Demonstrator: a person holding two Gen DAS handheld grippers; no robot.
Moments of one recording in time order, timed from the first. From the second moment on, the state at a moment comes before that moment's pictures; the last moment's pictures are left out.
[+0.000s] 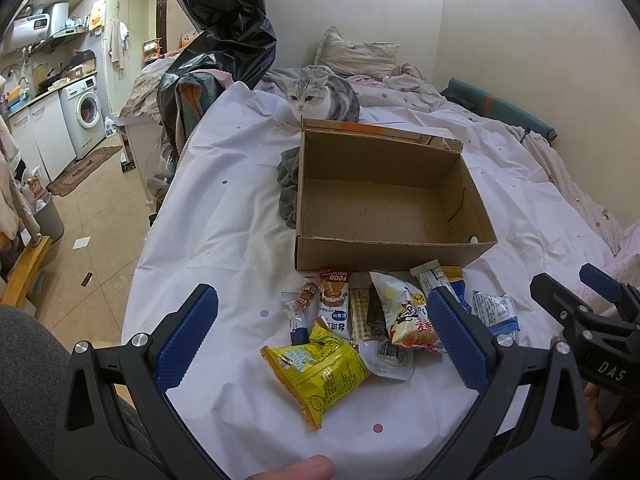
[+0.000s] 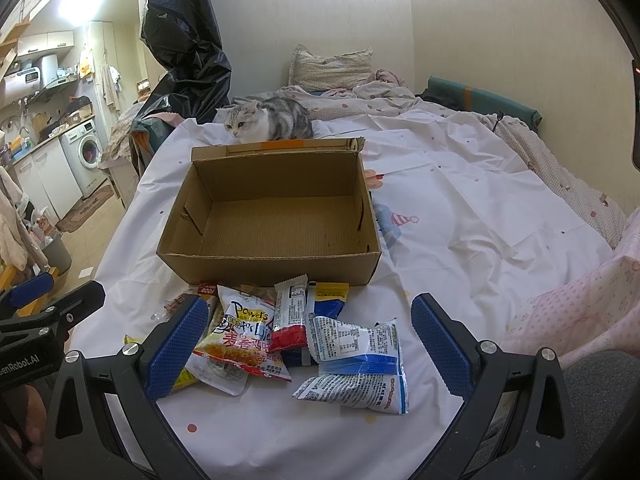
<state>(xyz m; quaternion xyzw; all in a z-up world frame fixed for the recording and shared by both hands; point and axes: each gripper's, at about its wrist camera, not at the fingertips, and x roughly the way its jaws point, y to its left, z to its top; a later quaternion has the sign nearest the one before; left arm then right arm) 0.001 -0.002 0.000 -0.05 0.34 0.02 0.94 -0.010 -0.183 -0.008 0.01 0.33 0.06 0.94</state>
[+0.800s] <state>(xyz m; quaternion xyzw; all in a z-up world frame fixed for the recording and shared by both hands) -0.001 -0.003 -0.004 -0.05 0.34 0.02 0.94 -0.009 -0.181 -0.009 0.01 0.33 0.06 0.94</state>
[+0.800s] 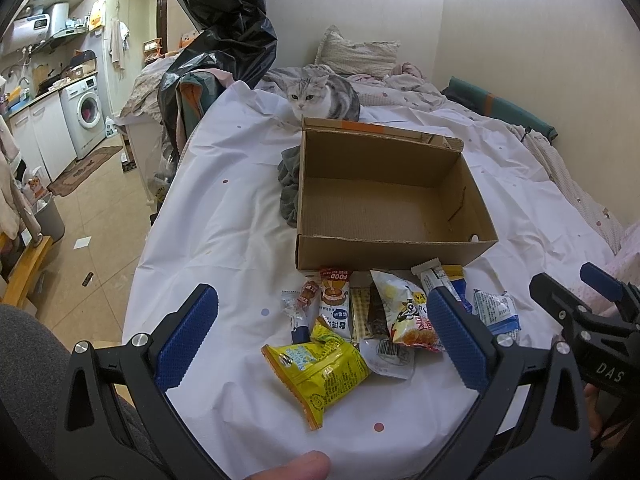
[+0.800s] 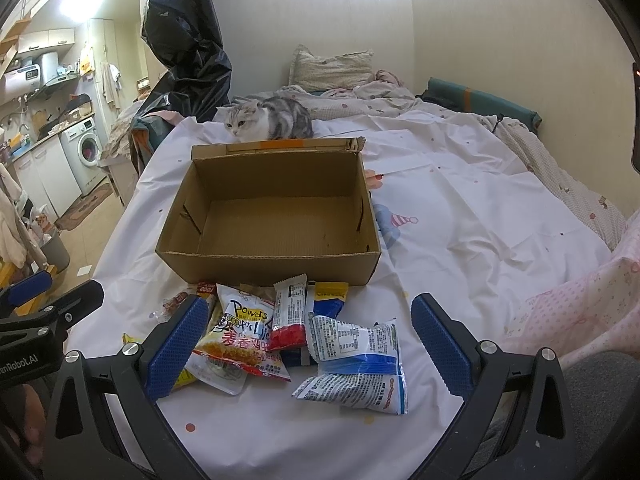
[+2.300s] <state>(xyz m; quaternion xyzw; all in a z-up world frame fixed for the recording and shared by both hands) 0.081 0.058 -0.063 -0.17 0.57 0.05 0.80 0.098 -0.240 -0.136 0.15 0.67 0.05 0.72</state>
